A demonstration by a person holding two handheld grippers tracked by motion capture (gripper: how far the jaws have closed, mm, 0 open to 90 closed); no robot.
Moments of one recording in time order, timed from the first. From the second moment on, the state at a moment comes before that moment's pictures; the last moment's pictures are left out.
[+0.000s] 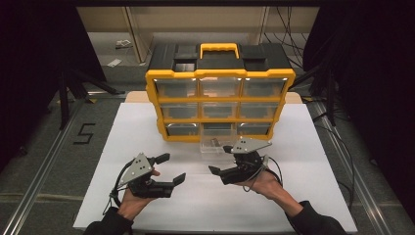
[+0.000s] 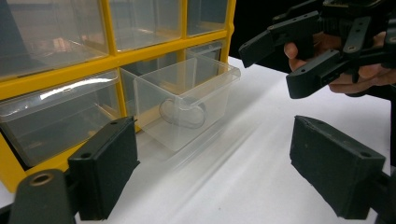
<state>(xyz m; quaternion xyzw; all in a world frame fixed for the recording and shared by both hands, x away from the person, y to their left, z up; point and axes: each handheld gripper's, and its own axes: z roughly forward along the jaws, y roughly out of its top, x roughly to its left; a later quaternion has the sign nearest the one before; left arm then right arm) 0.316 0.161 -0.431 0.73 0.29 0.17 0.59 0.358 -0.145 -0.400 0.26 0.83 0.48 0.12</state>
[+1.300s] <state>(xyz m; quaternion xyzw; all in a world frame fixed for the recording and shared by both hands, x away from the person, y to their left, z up) 0.313 0.162 -0.432 0.74 0.29 0.18 0.59 0.355 -0.147 -0.420 0.27 0.83 0.48 0.14</state>
